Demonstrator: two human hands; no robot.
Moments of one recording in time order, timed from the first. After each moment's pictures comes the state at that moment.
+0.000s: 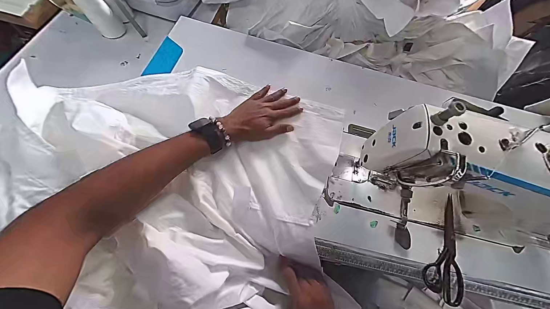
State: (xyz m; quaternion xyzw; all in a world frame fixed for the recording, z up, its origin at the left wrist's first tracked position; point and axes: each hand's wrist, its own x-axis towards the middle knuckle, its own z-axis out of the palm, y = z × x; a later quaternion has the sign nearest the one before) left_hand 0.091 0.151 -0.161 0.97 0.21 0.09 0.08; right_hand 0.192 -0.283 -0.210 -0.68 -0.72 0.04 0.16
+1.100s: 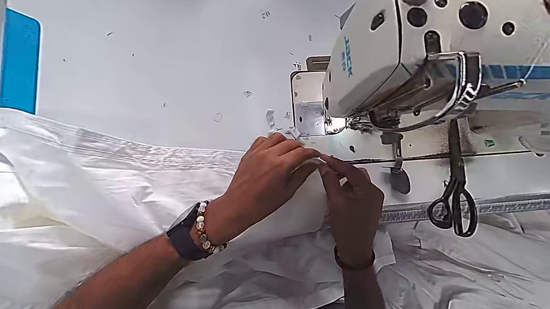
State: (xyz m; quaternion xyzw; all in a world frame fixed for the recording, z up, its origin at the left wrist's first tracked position) left_hand 0.155 -0.045 -0.135 0.93 0.20 0.16 0.26; right_hand 0.272 -0.184 -0.151 -0.80 -0.33 0.12 0.49
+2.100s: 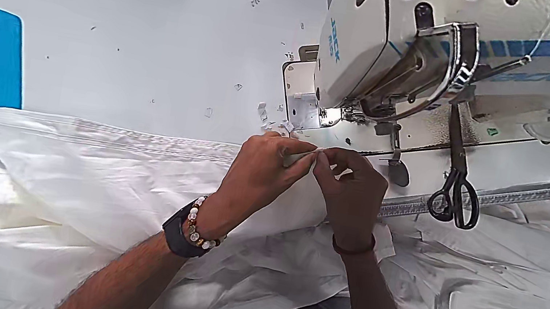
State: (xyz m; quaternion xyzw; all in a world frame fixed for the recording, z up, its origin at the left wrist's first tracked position) left_hand 0.166 -0.047 -0.121 0.89 0.25 0.13 0.35; right_hand 0.280 -0.176 -0.144 -0.84 -0.31 0.09 0.44
